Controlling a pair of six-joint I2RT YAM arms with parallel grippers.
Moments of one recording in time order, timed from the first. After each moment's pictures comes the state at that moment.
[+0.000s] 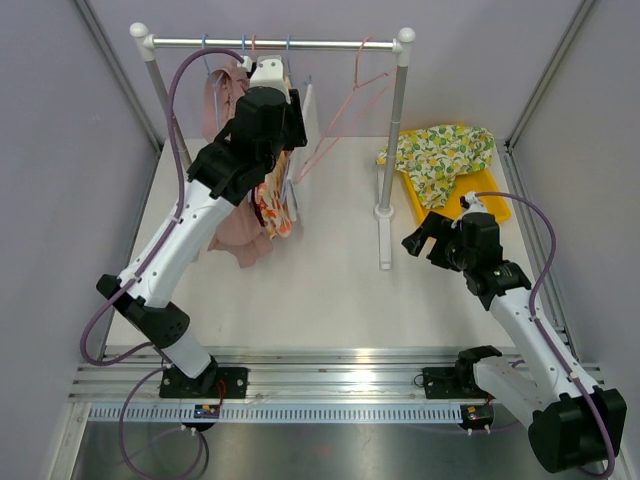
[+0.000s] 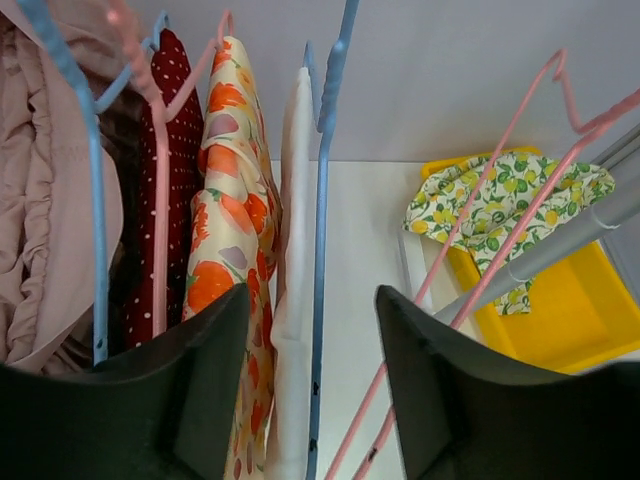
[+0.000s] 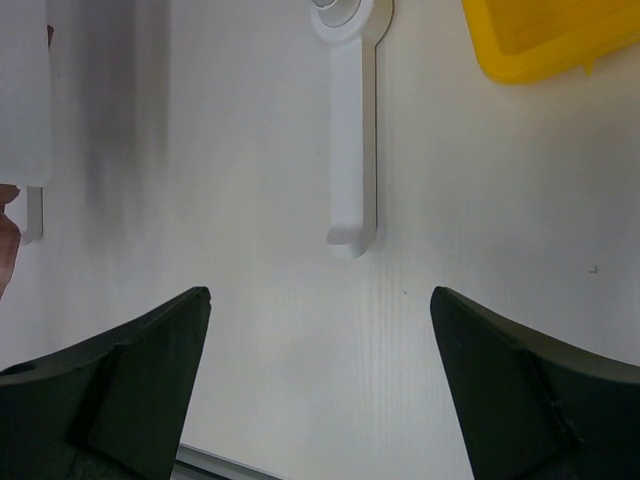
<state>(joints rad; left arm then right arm) -0.66 1.61 2.02 -0.67 -0.48 -0.32 0.21 0.91 0.71 -0.38 -0.14 0.57</state>
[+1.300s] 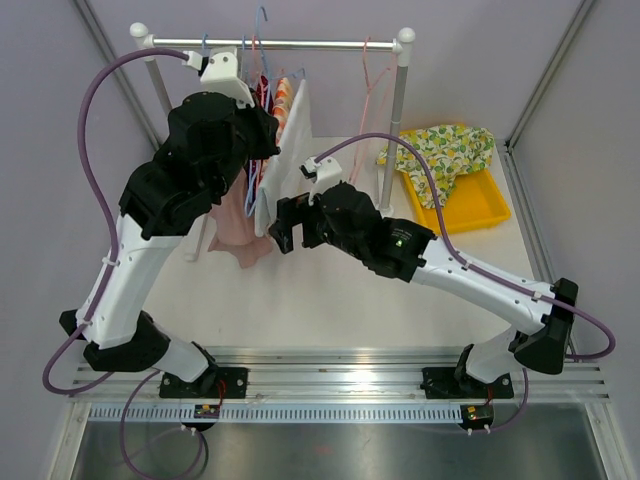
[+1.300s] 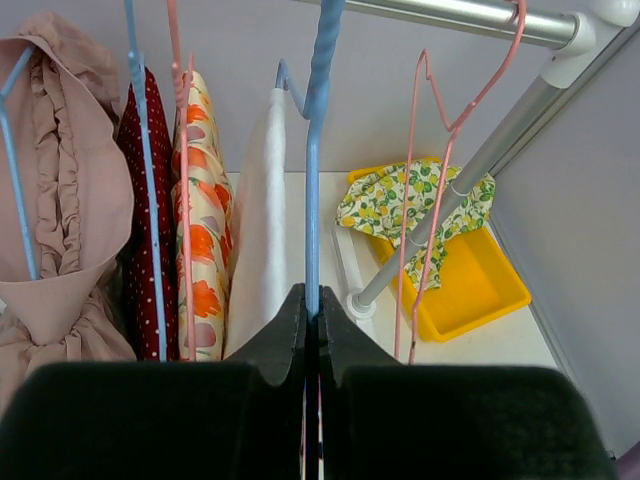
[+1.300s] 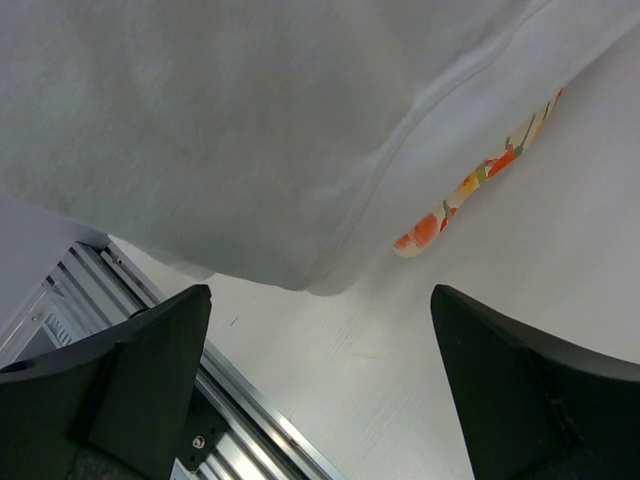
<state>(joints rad) -0.76 1.48 2.21 -0.89 -0.47 -0.37 1.07 1.47 1.51 -0.37 0.25 0.44</state>
